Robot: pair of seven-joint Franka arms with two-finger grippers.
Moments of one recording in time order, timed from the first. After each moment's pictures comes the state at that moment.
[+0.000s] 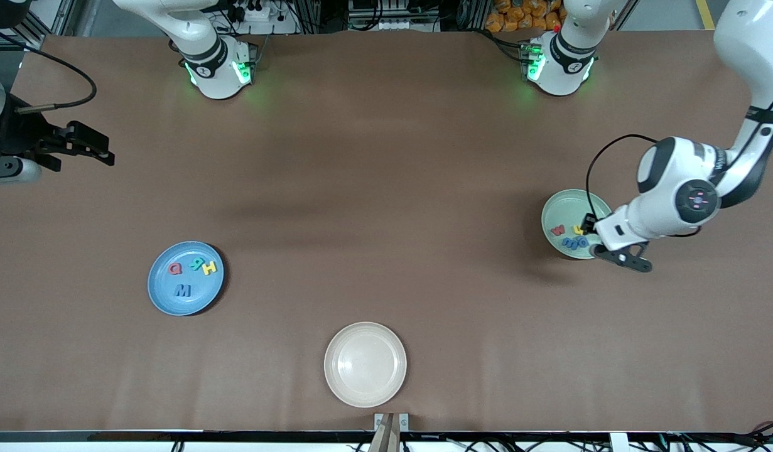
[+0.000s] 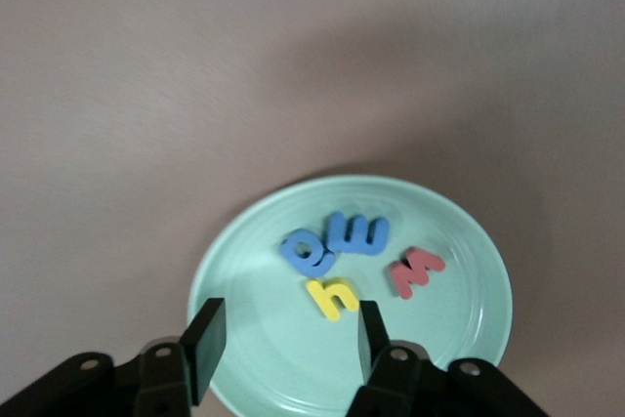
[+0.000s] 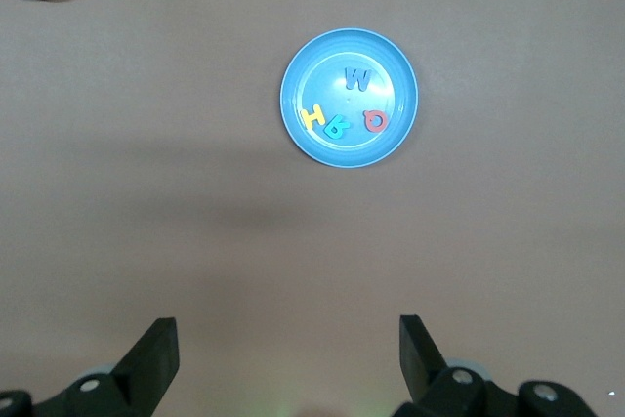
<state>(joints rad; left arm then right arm) 0.69 0.47 -0.77 -1.99 0.40 2.16 0.04 0.07 0.02 -0.05 -1.55 0.05 1.48 -0.05</state>
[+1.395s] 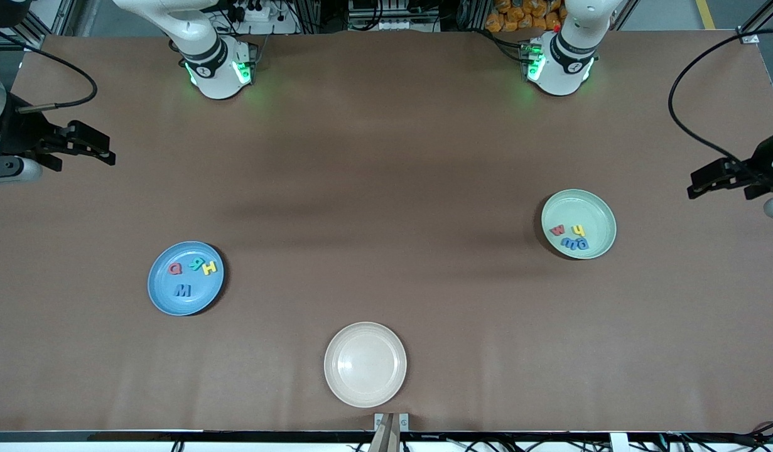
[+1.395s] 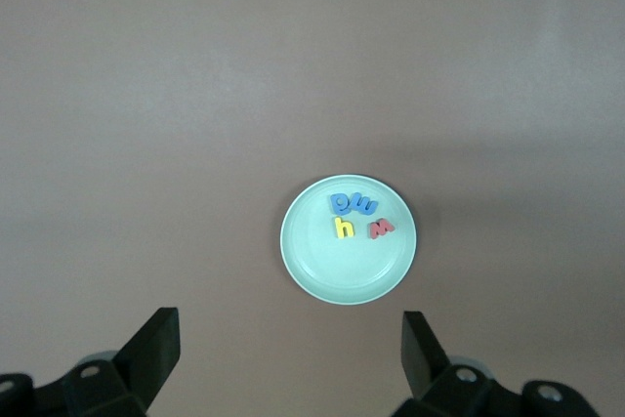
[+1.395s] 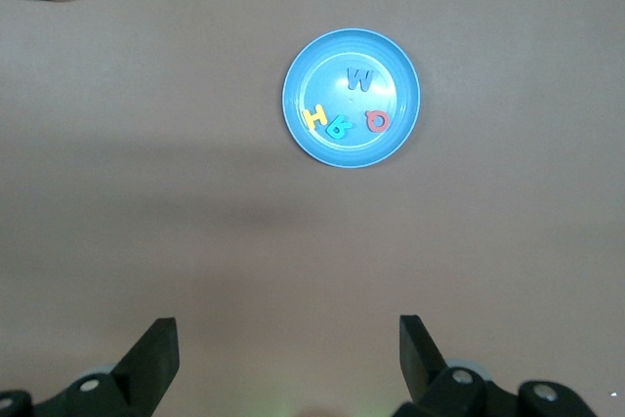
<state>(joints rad) 0.74 0.14 -0.80 -1.51 0.12 1.60 -0.02 0.07 0.02 -0.05 -1.55 0.05 1.48 -0.05</state>
